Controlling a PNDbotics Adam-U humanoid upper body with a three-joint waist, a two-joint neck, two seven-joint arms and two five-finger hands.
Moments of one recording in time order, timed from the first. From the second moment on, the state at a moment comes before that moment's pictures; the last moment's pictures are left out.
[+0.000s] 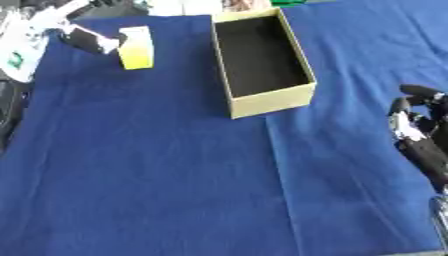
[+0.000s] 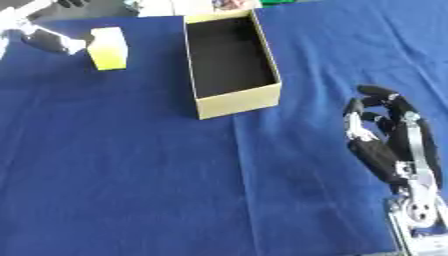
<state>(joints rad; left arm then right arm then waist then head) -1.09 0.58 -0.04 -0.85 -0.77 -0.36 -0.29 -0.24 -0.23 0.07 -1.83 0.12 -0.03 -0.18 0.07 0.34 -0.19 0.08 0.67</state>
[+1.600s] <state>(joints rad) -1.11 0.56 -0.02 -0.79 -0.96 -0.31 -0.26 -0.25 -0.23 0.07 -1.83 0.12 -0.02 -0.19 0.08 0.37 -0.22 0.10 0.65</state>
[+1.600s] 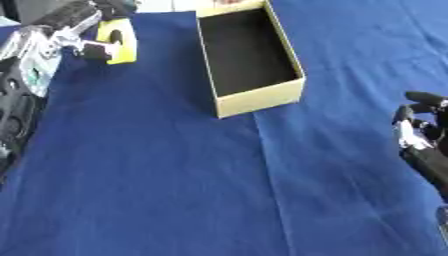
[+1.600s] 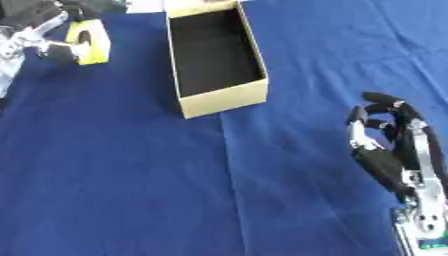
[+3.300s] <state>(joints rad) -1.12 0.60 -0.01 -0.77 -0.91 -0.35 -0.48 -0.25 -0.23 0.07 -1.83 0.12 -0.02 -0.18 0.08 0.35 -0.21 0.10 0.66</state>
